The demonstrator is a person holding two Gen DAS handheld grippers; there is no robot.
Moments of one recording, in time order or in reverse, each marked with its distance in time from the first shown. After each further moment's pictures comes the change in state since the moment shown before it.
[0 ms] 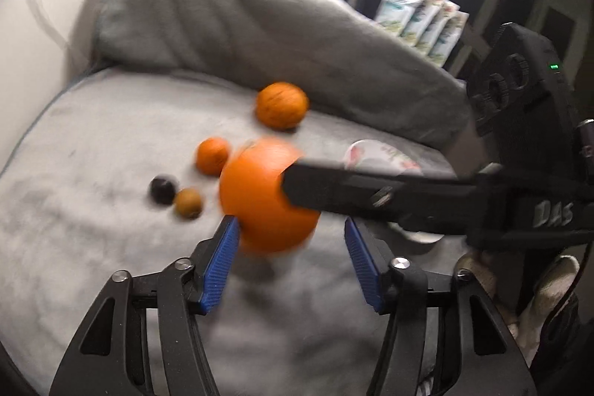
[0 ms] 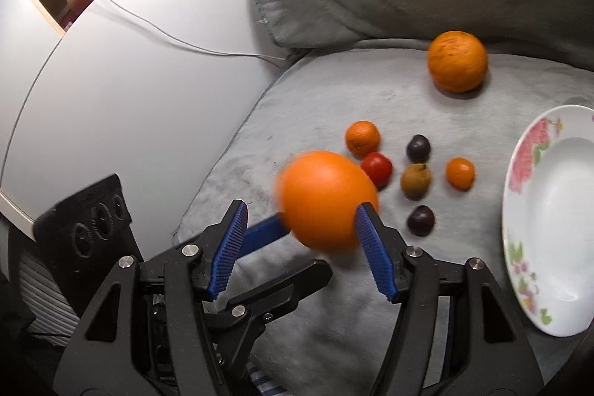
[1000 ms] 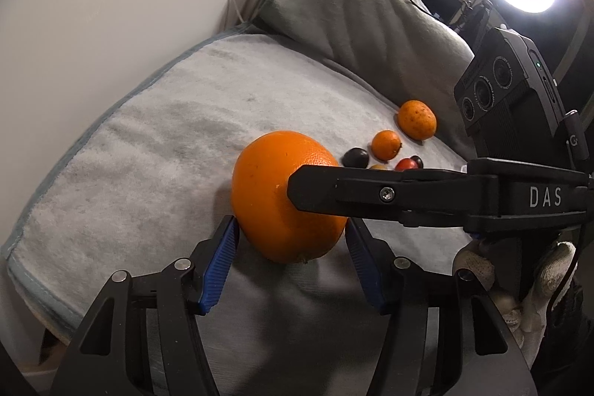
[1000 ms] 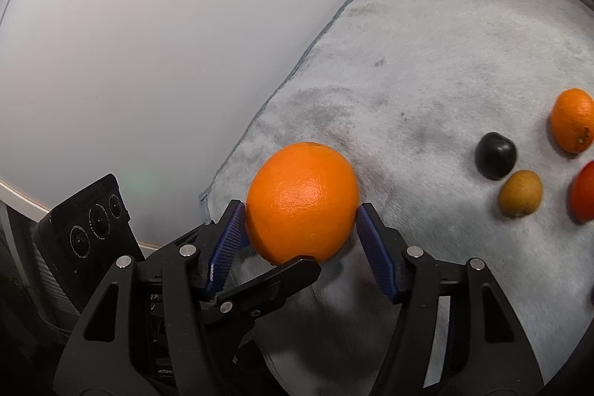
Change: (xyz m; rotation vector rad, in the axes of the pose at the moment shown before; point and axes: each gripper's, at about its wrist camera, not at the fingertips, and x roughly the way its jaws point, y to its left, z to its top) left arm -0.060 0.119 -0.043 -0.291 -0.004 0.248; right arm 0.164 0.071 0.006 -0.096 0.320 0.149
